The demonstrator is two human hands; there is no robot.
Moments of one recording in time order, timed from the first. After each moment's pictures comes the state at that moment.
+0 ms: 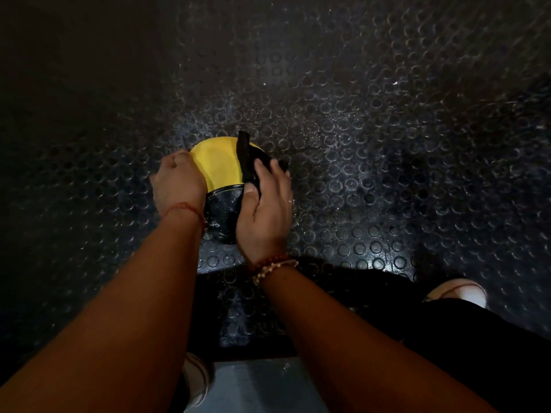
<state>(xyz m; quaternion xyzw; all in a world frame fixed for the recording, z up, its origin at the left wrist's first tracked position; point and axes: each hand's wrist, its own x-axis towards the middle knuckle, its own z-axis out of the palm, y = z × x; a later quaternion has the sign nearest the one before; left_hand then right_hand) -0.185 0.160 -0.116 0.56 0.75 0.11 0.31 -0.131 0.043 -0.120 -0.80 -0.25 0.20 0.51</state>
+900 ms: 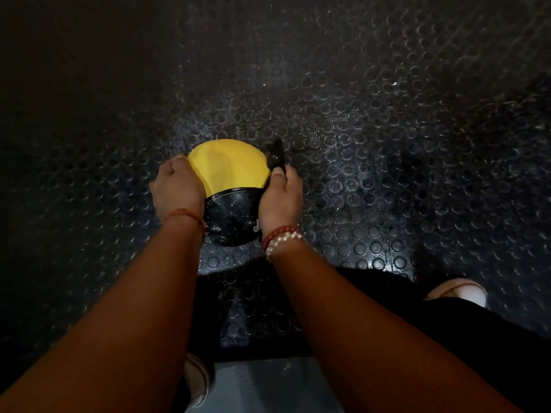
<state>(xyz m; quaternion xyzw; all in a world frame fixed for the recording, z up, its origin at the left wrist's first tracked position) -0.183 0.149 -0.109 0.48 0.79 0.16 0.35 -0.096 0.062 -0.112 -0.78 -0.01 0.37 0.51</state>
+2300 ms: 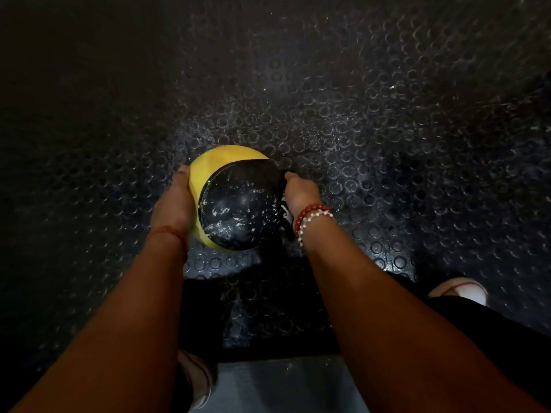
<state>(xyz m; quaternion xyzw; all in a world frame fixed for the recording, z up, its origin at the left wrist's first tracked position) -0.239 0.154 -0.144 0.36 0.75 0.11 0.54 -0.049 0.061 -0.116 -0.77 0.06 0.53 0.35</state>
